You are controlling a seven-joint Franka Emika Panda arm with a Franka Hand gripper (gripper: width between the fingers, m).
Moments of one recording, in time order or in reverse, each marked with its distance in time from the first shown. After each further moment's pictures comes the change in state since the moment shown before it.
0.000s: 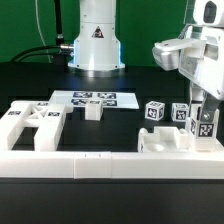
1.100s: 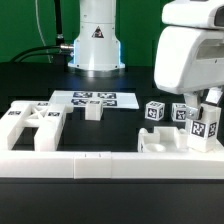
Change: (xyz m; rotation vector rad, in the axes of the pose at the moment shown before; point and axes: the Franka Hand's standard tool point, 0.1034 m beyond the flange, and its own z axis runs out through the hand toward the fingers) arm 0.004 -0.006 0.001 0.027 0.009 0.870
